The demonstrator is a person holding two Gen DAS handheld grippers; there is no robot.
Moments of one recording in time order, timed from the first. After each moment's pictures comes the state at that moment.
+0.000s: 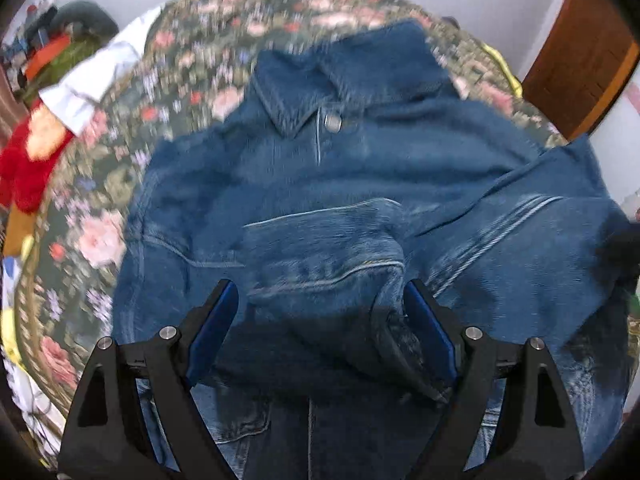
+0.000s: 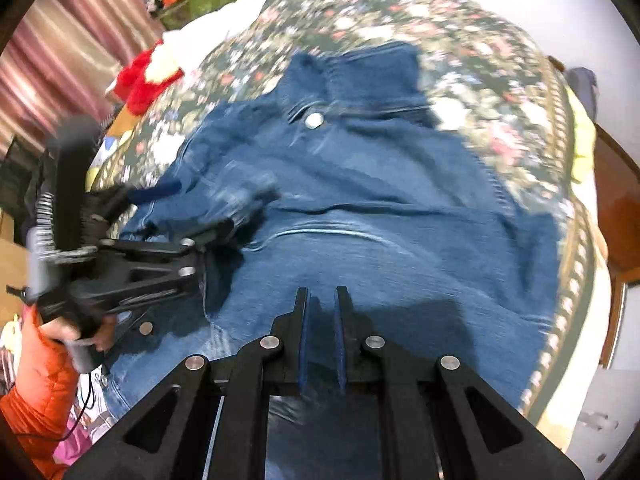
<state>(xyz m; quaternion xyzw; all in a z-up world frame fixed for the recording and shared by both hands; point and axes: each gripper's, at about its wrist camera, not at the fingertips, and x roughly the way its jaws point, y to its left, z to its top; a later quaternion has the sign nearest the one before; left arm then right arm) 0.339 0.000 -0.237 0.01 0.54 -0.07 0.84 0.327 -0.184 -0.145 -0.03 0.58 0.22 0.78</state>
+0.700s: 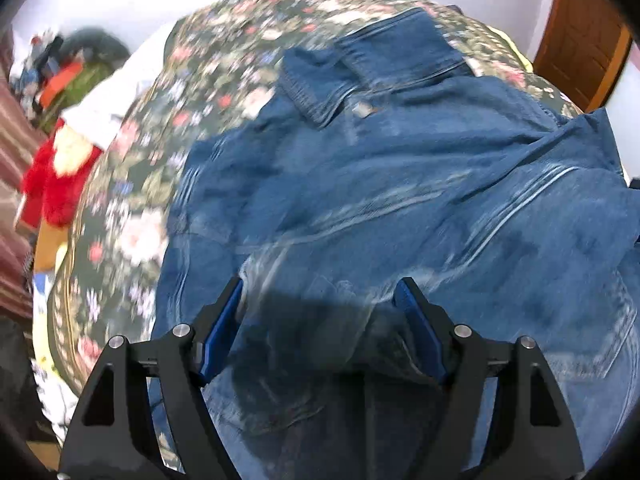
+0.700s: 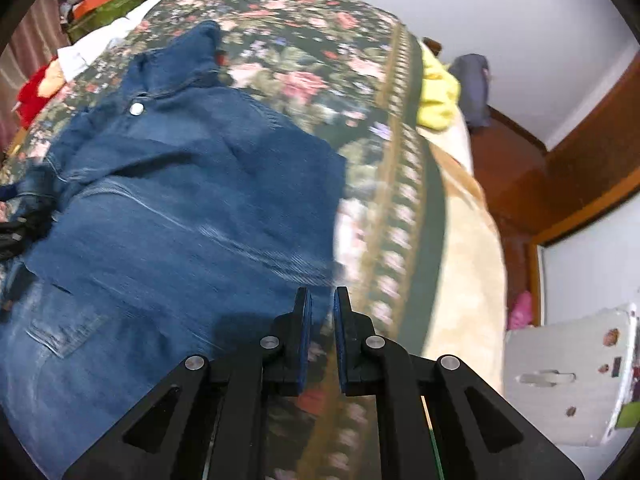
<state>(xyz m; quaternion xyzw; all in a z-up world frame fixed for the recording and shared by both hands) 0.319 0.021 -0.239 0.08 0.53 -0.04 0.84 0.311 -0.305 -0.190 -0.09 0.57 0.04 0.82</state>
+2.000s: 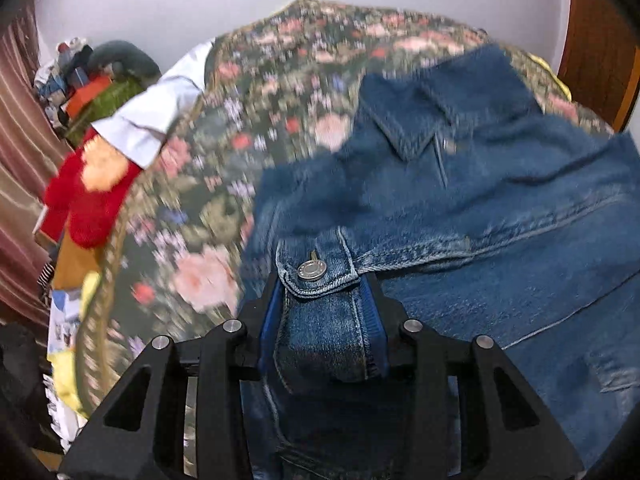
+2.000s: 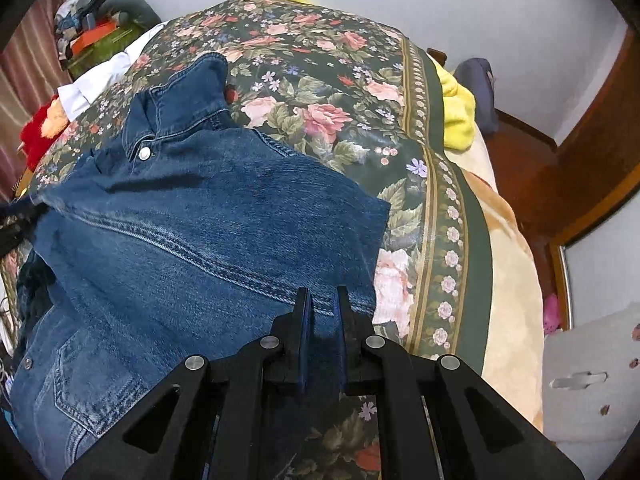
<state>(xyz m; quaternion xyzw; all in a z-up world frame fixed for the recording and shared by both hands) 0.347 0.075 -0.247 0.10 0.47 0.00 0.87 0.332 -0.285 -0.191 -0.04 0.53 0.05 0.84</state>
